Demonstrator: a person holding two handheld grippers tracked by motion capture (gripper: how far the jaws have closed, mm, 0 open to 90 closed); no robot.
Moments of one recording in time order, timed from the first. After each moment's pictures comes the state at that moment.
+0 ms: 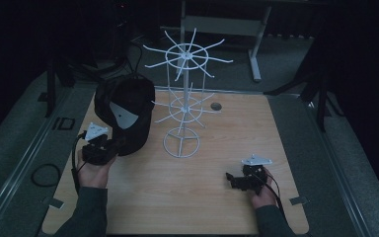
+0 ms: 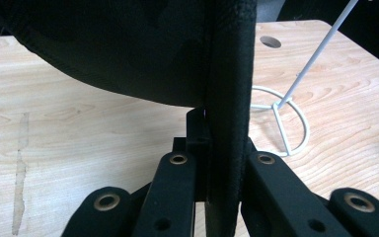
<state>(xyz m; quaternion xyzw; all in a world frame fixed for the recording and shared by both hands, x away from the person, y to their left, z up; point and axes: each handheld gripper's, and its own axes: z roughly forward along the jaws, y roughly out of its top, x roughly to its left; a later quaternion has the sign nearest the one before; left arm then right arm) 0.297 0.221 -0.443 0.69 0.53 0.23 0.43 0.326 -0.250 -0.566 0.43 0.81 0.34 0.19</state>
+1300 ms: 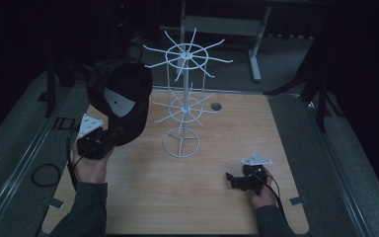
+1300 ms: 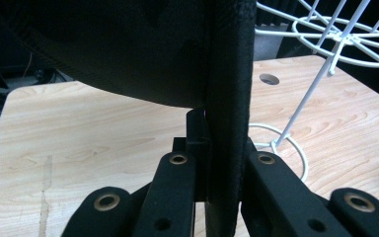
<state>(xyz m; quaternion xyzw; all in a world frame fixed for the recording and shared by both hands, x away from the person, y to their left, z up) 0.293 0.219 -0.412 0.67 0.51 0.28 0.46 0.326 -0.250 -0.566 0.43 0.81 0.34 0.19</state>
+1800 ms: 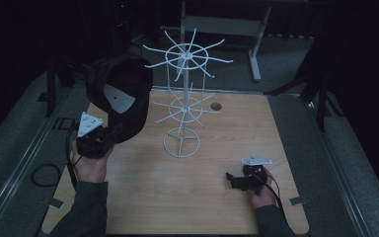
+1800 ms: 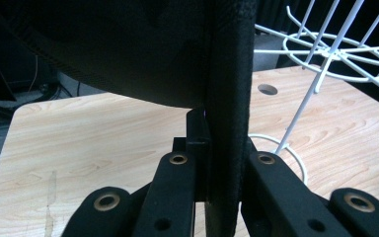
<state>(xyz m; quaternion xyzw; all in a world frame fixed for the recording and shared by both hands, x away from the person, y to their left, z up) 0.290 0.216 -0.403 0.67 0.50 0.30 0.47 0.326 -0.250 -0.566 0.43 0.81 0.34 0.19</state>
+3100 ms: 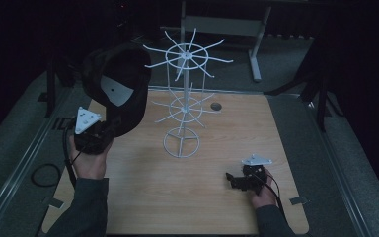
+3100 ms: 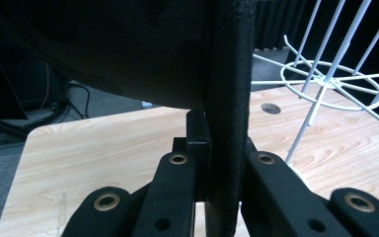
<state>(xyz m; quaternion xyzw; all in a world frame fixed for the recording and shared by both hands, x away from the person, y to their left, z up) 0.290 0.215 -0.387 0.65 0.49 0.33 0.48 0.326 -0.250 -0.566 0.43 0.81 0.34 0.19</state>
